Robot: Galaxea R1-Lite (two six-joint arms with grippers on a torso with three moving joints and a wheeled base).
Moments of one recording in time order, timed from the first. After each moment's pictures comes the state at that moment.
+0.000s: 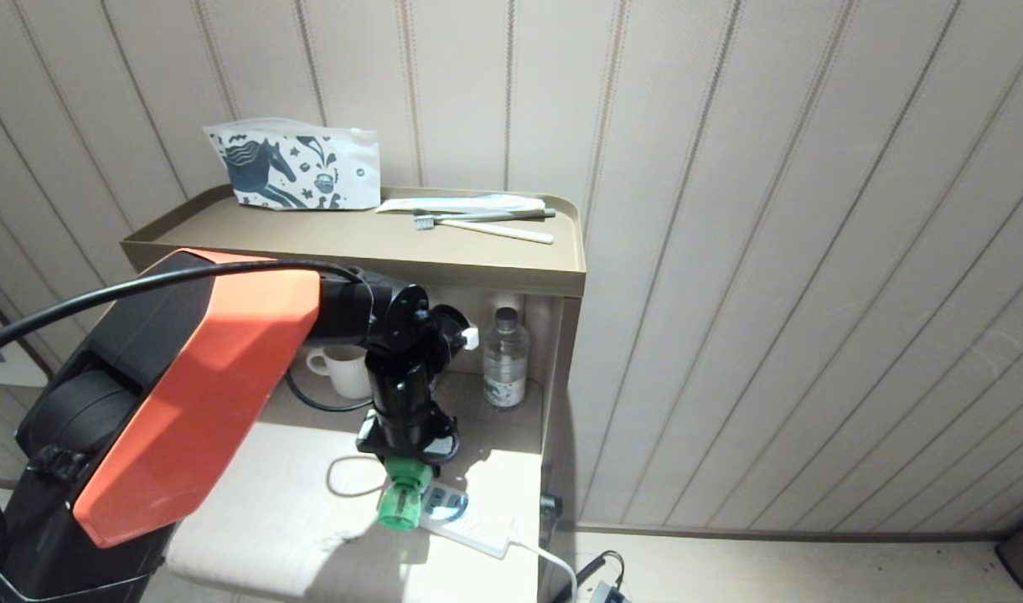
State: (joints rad) left arm -0.57 2.39 -1.88 0.96 0.09 -0.43; right arm 0.01 0.00 0.00 0.02 0.00 0.00
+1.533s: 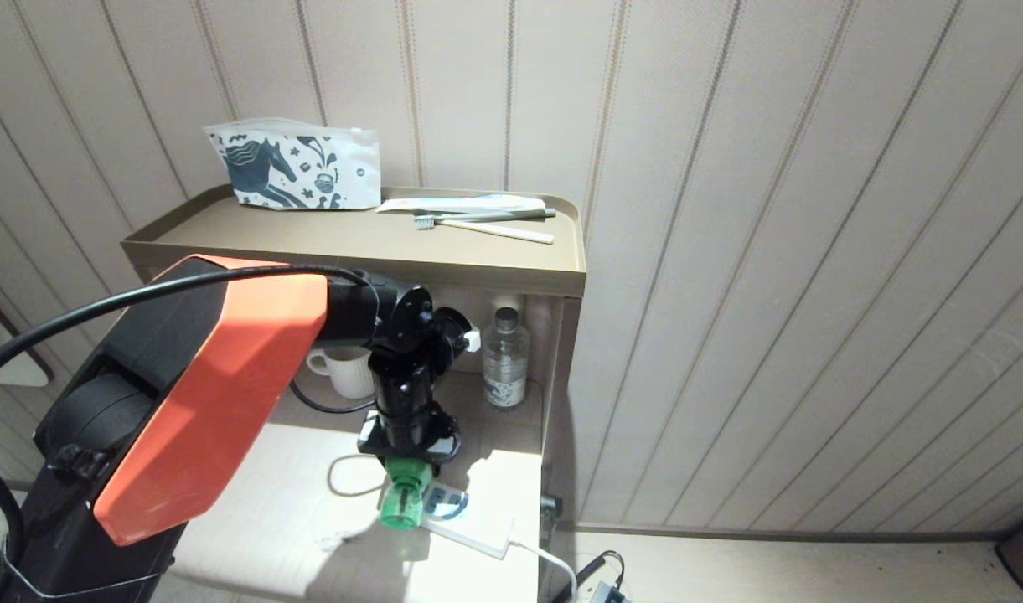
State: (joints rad) left arm -0.57 2.42 -1.91 0.98 0.11 -0.46; right arm 0.01 0.00 0.00 0.02 0.00 0.00
